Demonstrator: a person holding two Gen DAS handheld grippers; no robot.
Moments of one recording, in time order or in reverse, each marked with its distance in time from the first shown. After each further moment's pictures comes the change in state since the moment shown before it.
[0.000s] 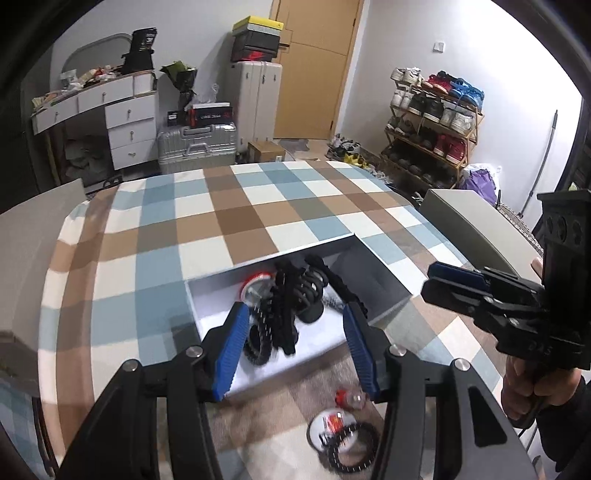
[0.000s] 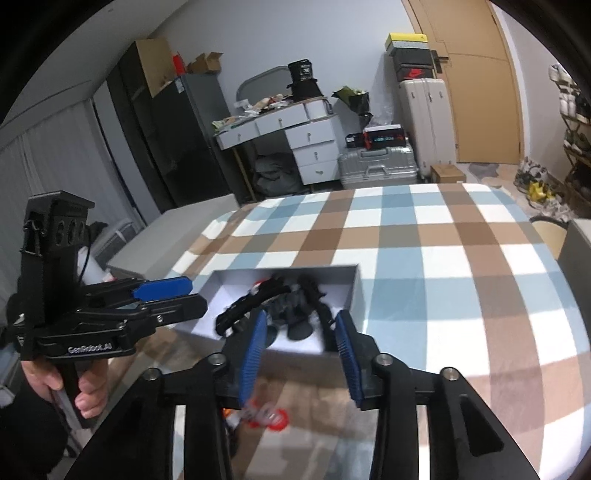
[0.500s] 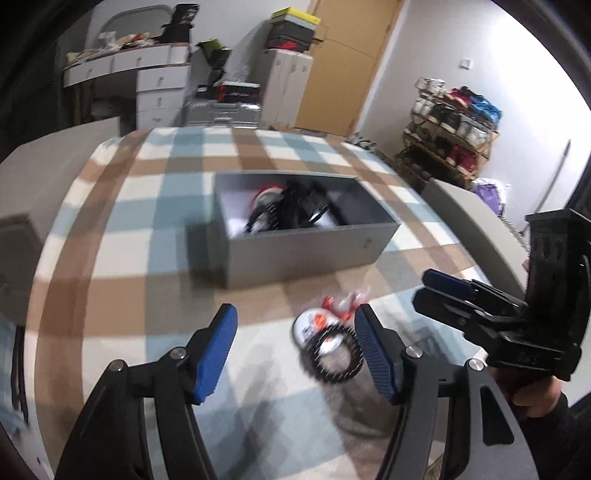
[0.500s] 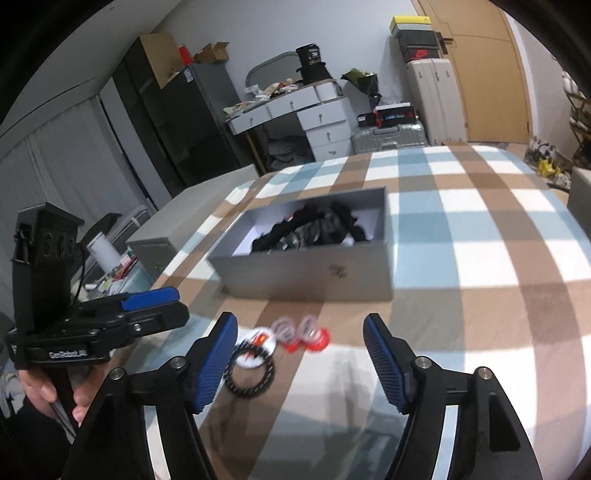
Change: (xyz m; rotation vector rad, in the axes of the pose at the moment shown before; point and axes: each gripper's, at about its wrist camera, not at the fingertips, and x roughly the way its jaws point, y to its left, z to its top) left arm -0.023 -0.001 -0.066 -0.154 0.023 0.021; right arm -0.005 0.022 -0.063 0.013 0.074 0.054
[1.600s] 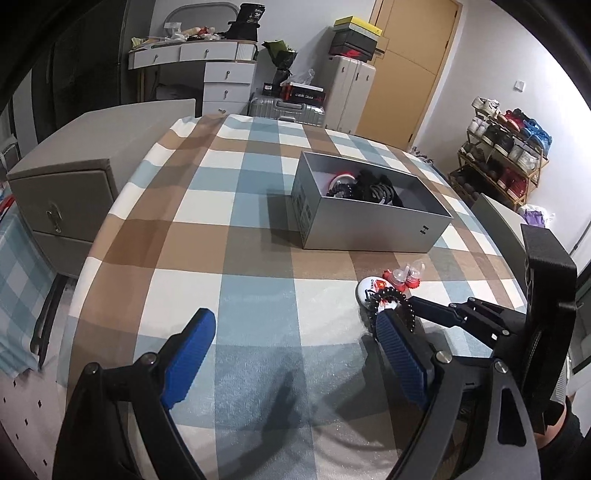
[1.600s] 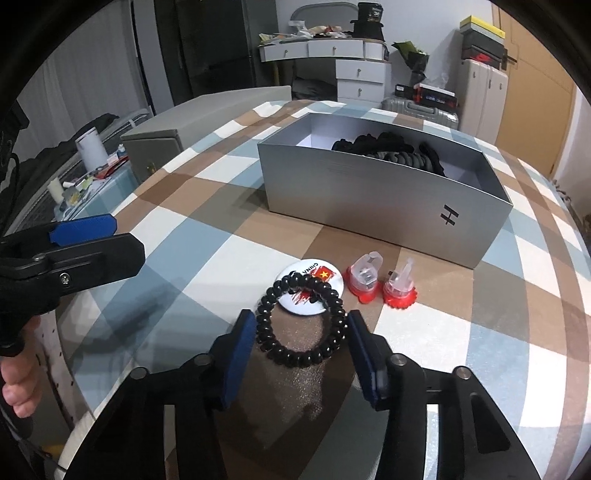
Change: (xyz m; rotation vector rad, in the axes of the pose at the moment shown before) left arm -0.029 0.018 -0.038 -0.128 -0.032 0.182; right arm 0.062 0.066 -0.030 -0.266 0.210 -0.134
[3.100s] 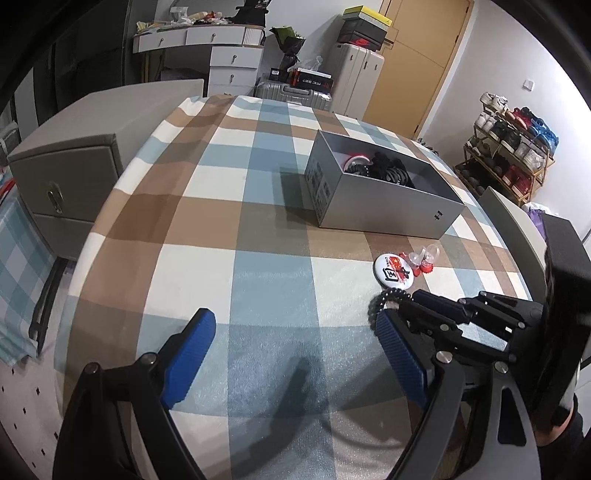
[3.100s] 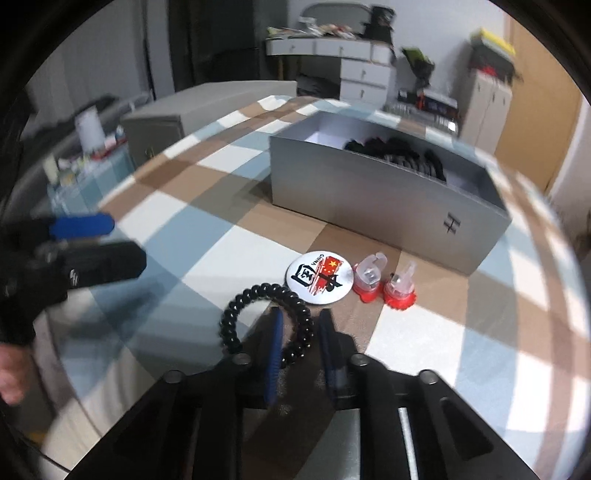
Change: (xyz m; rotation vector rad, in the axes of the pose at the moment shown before) left arm 0.008 0.015 -0.006 -0.031 0.064 -0.003; right arm -0.001 0.021 -0.002 -0.109 0.008 -0.083
